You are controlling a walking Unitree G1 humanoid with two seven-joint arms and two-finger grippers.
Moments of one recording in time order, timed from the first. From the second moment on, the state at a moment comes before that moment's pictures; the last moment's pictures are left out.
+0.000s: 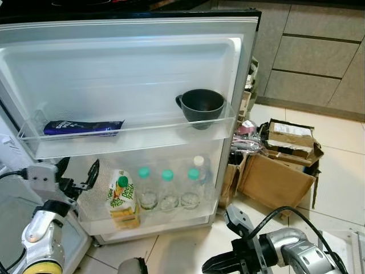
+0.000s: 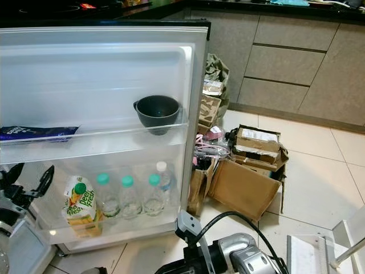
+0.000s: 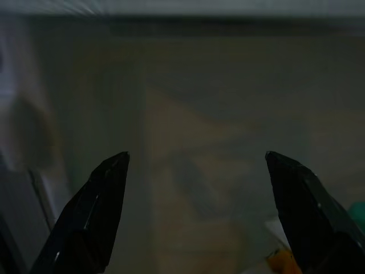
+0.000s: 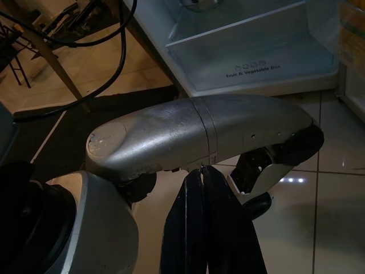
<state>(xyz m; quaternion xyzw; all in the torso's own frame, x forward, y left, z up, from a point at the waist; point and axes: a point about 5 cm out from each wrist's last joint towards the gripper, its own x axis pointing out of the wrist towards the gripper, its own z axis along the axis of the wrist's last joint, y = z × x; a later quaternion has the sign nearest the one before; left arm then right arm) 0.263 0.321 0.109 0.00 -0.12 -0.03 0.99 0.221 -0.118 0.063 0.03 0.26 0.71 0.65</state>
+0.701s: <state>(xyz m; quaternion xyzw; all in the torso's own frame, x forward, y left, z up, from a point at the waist) 0.148 0.353 0.034 -0.29 -0.03 -0.07 0.95 0.221 -0.112 0.060 0.02 0.23 0.71 0.66</state>
